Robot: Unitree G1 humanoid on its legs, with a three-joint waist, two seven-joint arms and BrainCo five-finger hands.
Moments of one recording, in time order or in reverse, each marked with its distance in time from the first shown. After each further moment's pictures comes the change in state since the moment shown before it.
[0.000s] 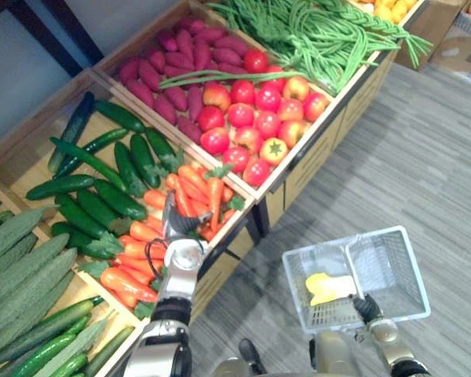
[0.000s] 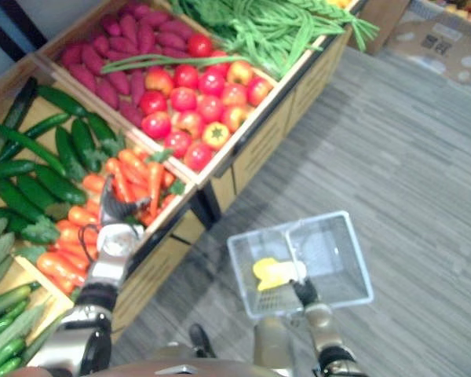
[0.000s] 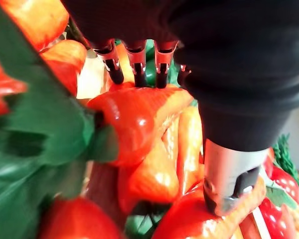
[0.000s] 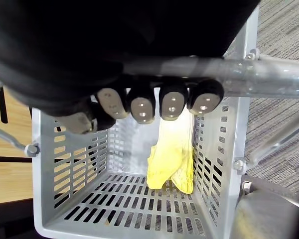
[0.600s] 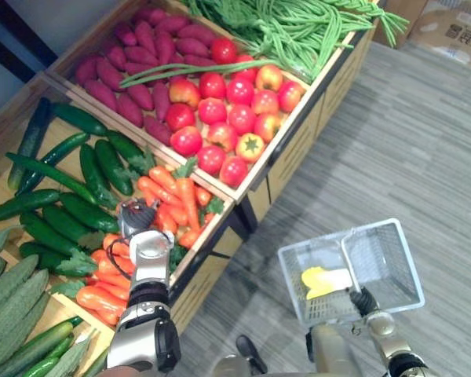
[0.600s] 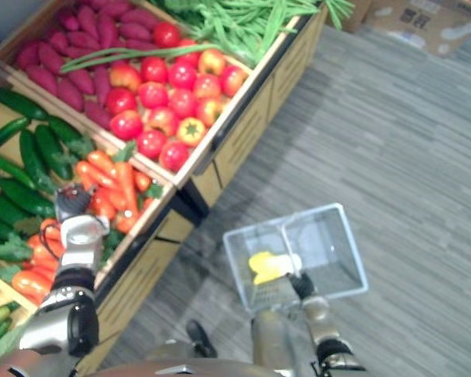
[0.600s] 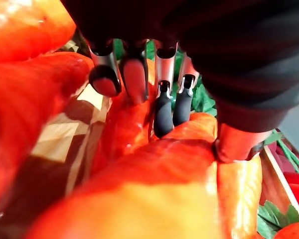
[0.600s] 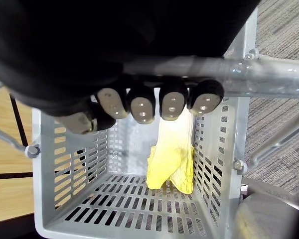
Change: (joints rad) left arm -0.051 0.079 0.205 0.096 -0.039 0.023 -0.036; right arm -0.019 0.001 0.025 -0.005 0.007 -0.002 0.013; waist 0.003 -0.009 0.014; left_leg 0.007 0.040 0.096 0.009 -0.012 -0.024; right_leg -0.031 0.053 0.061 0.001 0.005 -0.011
